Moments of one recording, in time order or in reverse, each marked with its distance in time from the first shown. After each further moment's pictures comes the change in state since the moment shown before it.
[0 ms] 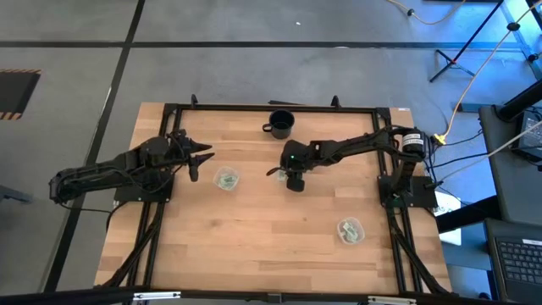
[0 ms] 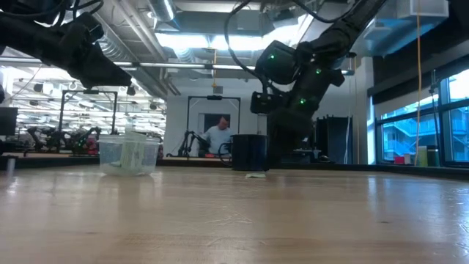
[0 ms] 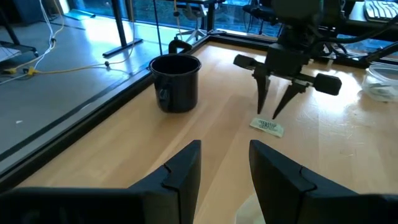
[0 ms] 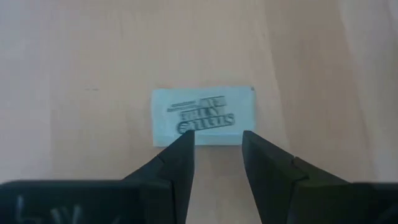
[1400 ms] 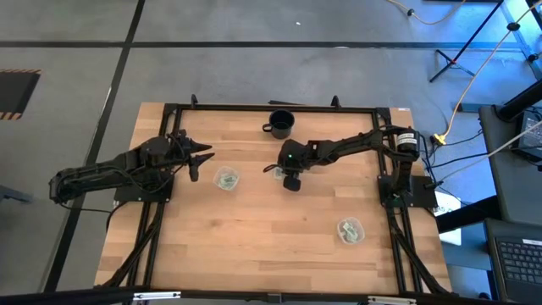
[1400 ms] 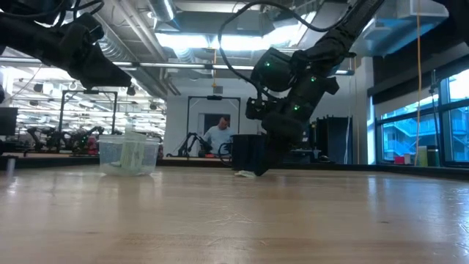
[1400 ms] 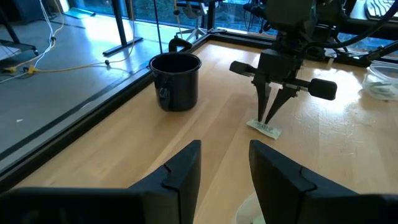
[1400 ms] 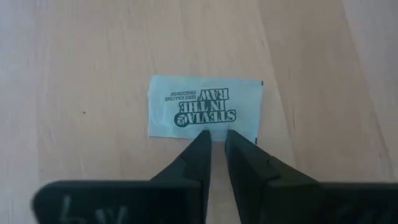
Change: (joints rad) left arm 0.000 0.004 0.000 -0.002 0.000 -0.001; right arm -0.002 0.092 0.001 0.039 -0.043 0.045
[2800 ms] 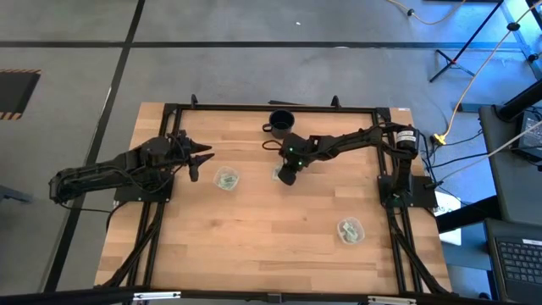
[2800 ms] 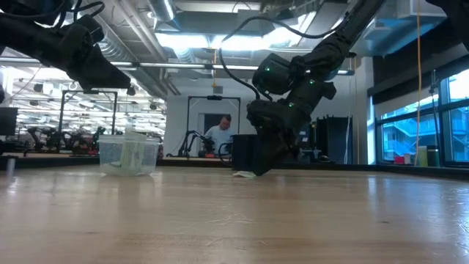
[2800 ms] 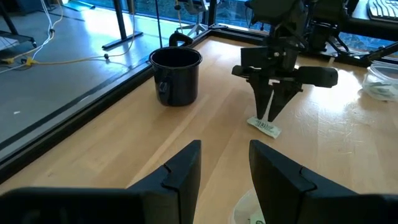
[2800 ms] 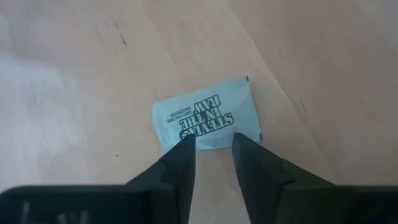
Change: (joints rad) left arm 0.000 0.000 0.000 -0.016 0.000 -0.028; right arm -0.060 0.004 -0.001 0.023 -0.159 0.366
